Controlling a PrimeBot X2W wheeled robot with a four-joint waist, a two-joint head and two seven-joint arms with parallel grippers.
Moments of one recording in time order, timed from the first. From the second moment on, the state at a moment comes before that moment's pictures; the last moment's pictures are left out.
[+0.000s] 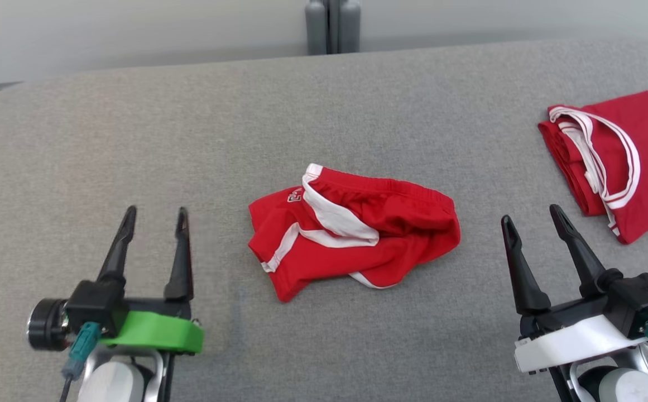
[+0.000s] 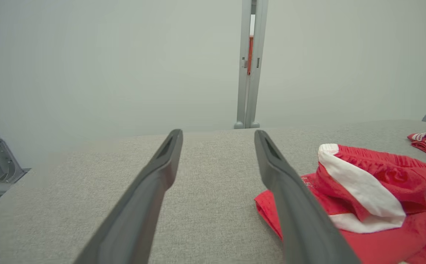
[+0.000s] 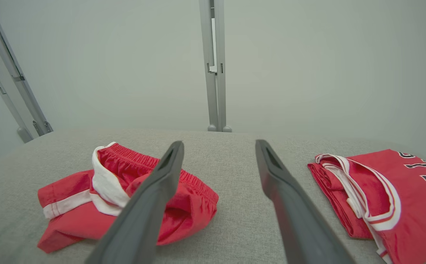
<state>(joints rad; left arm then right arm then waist) -0.15 0.21 -0.26 0.09 -0.30 0.08 -0.26 0.06 -0.11 0.06 -0.22 0.14 0.13 -0.10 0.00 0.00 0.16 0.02</state>
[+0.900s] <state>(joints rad) -0.01 0.24 -0.26 0.06 -0.31 0.11 -0.25 0.14 -0.12 0.04 -0.20 0.17 0.13 -0.06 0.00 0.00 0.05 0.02</state>
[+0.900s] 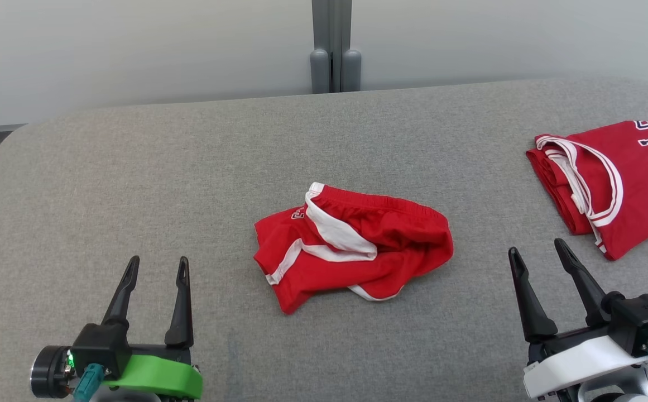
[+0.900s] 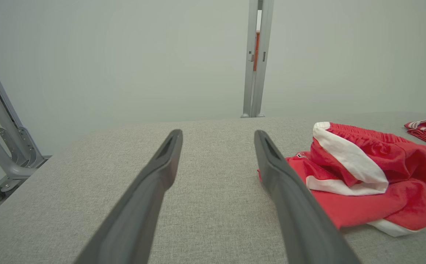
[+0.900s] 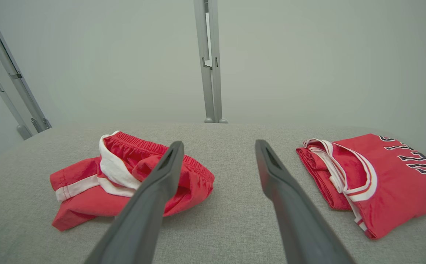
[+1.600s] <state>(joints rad) -0.17 0.22 -0.30 0.02 -0.29 0.08 -0.26 -0.14 -0.25 0.26 -0.03 0.20 0.13 0.00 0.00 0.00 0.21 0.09</state>
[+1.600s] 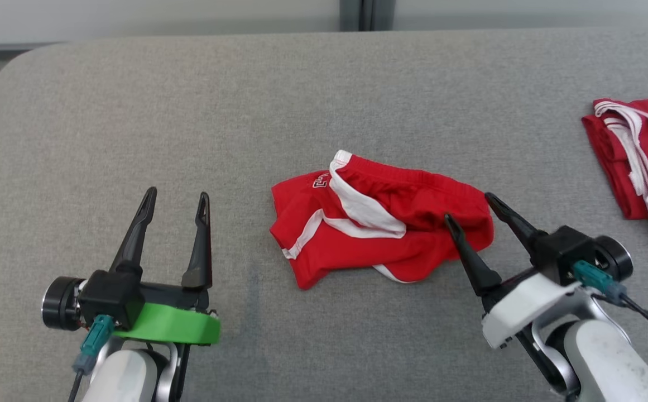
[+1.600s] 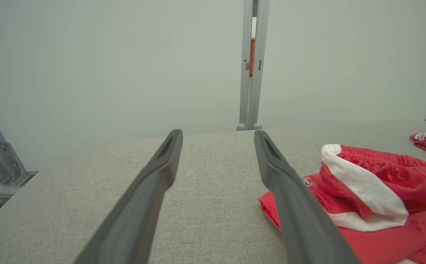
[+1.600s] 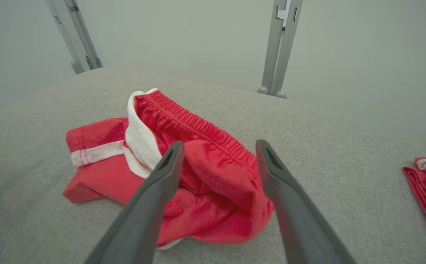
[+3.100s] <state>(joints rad) -0.15 0.20 -0.23 0.05 -0.25 0.07 -0.26 0.01 -0.13 0.03 -0.11 0.22 0.13 -0.21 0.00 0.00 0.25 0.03</state>
